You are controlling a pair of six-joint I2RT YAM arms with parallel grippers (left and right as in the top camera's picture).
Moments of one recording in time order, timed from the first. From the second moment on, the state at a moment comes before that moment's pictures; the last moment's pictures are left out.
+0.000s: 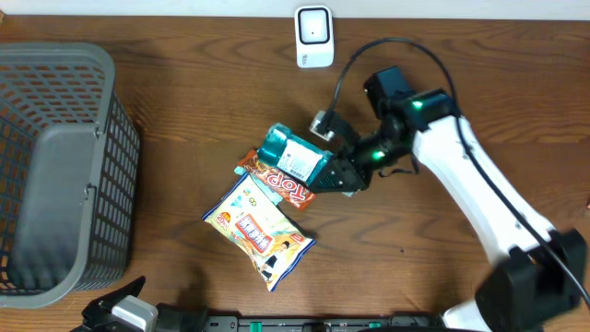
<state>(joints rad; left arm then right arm) -0.25 0.20 1.17 -1.42 0.21 0.02 0.40 1.67 1.46 -1.21 -0.93 -0.52</state>
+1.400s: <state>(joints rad) -0.25 0.20 1.17 -1.42 0.21 0.02 0.40 1.58 1.46 -1.36 -0.83 -0.60</state>
